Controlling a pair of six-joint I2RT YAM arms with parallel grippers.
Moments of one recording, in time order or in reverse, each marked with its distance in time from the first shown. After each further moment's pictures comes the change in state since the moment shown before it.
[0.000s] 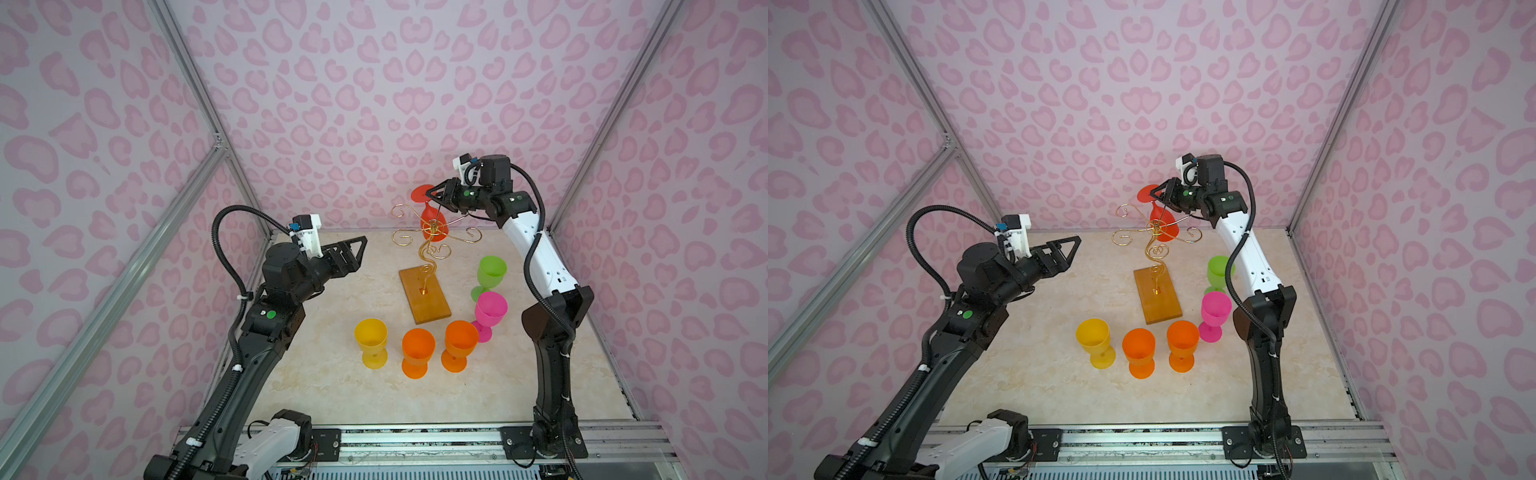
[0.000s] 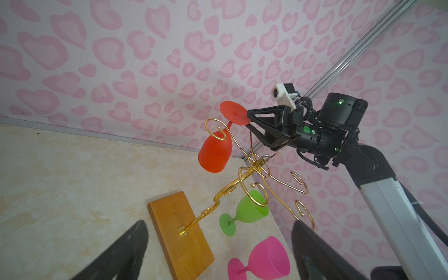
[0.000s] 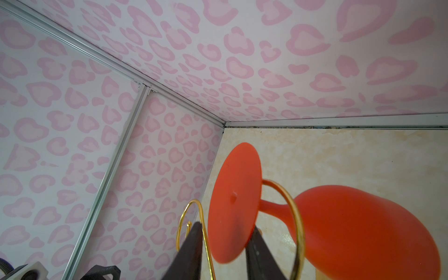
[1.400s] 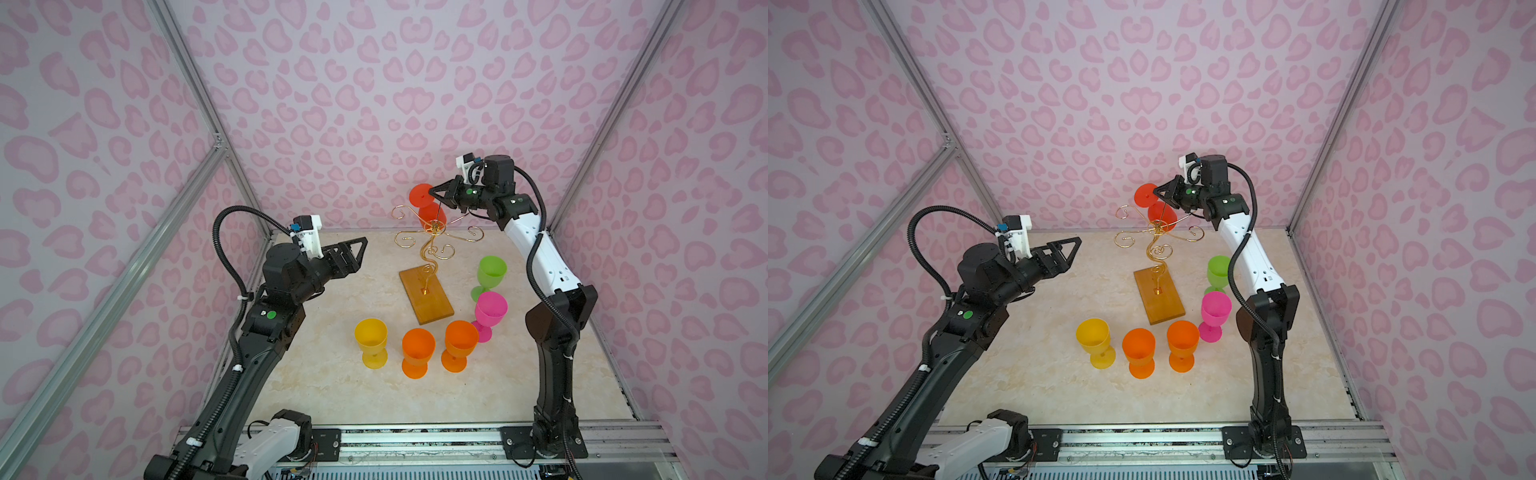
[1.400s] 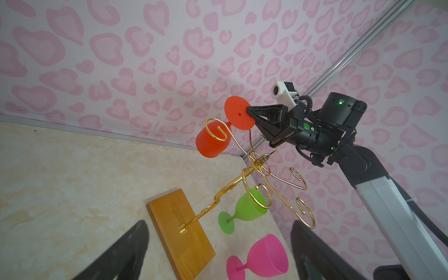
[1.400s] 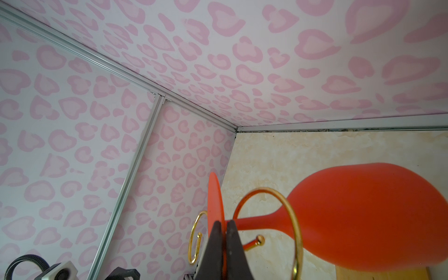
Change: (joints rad) left arm 0.000 -0.001 -0.005 0.000 0.011 -0.004; right arm -0.017 -0.031 -0.087 0.133 -0.056 0.104
